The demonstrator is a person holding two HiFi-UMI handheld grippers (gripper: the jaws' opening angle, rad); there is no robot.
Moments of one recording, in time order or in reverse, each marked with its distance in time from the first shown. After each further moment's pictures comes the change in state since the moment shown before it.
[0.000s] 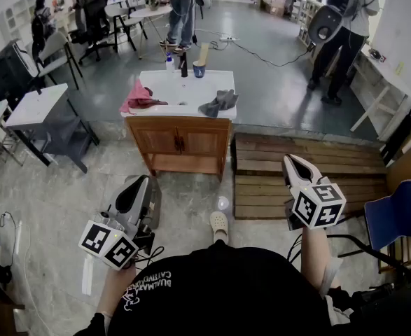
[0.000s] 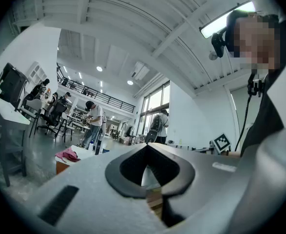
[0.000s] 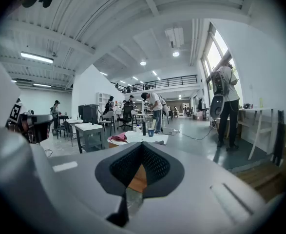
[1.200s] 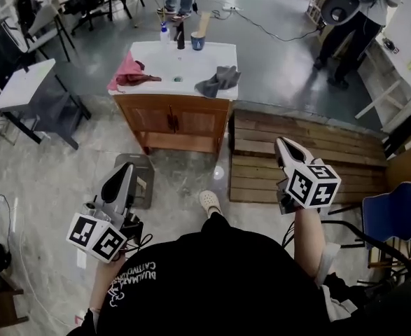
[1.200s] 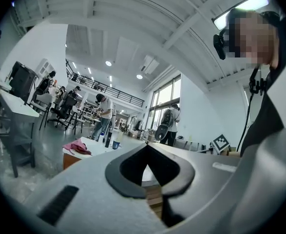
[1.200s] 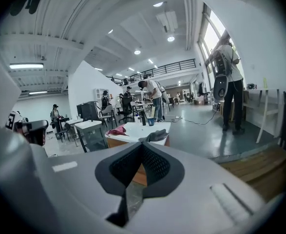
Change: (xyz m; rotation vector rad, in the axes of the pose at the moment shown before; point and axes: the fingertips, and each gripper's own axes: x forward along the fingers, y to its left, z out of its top) left arm 0.051 0.068 -0.029 -0.052 0.068 0.102; right arm 0.108 -0.035 -0.033 0.125 0.122 0.032
